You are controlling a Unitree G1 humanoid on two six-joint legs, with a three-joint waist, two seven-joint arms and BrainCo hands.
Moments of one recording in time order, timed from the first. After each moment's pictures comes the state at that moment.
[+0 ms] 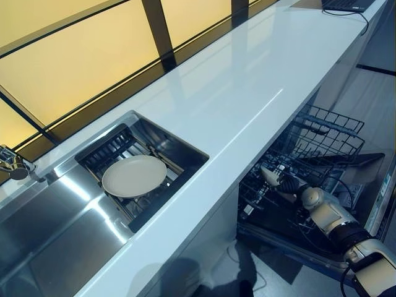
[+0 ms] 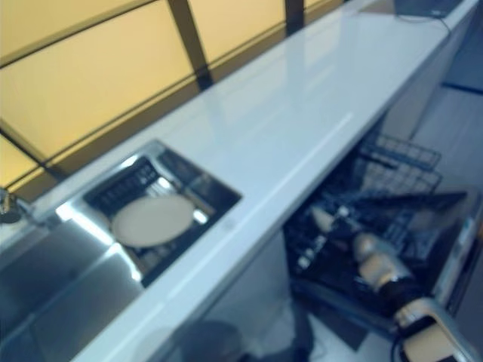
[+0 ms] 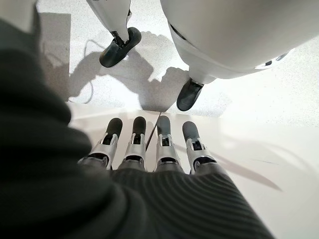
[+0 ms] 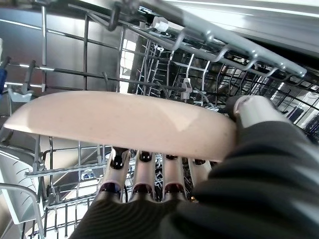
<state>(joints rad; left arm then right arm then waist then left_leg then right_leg) -0.15 0.23 -0.50 1.00 0.06 0.02 -0.13 -0.76 -0.72 0.44 0.59 -0.22 0.31 0.18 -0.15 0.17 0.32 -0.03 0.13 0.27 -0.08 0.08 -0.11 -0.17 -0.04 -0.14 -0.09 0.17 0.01</state>
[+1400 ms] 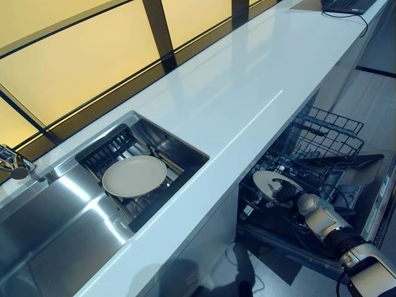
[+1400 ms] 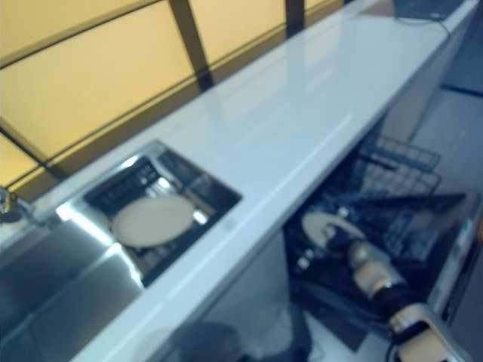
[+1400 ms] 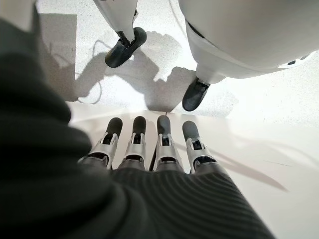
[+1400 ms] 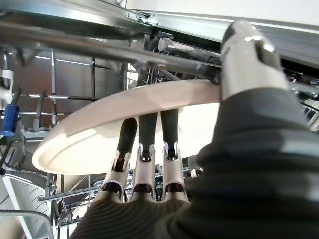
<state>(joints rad) -0.17 0.22 -0.50 1.01 0.06 0.01 -0.13 -0.73 -0.69 0.44 0.60 -0.20 0.36 0.14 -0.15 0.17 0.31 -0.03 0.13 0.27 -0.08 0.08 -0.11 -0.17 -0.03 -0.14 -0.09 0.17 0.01</state>
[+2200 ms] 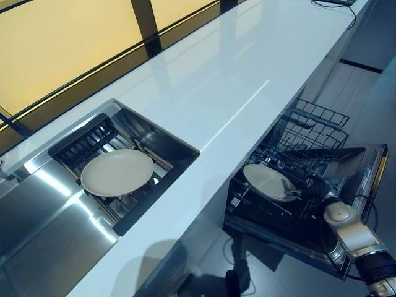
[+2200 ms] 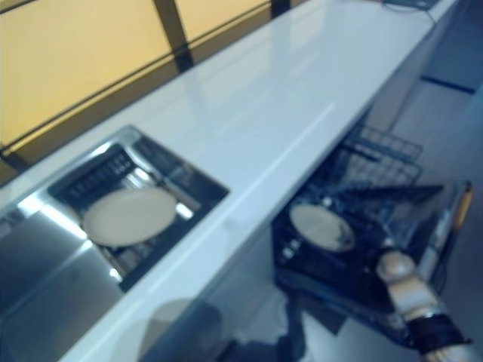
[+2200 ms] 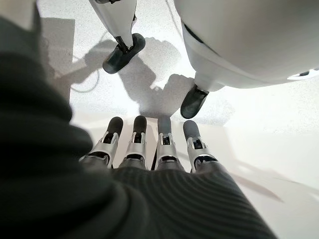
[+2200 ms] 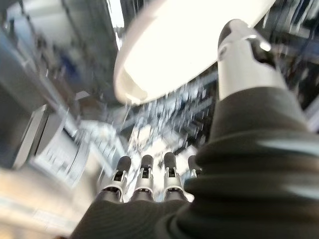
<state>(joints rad) -0.16 0.23 -0.42 1.06 0.06 -0.04 -0.10 -0.43 -0.77 0.04 0.26 0.05 0.32 -0.12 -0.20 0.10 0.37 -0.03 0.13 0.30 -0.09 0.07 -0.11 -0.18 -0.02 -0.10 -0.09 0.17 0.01</state>
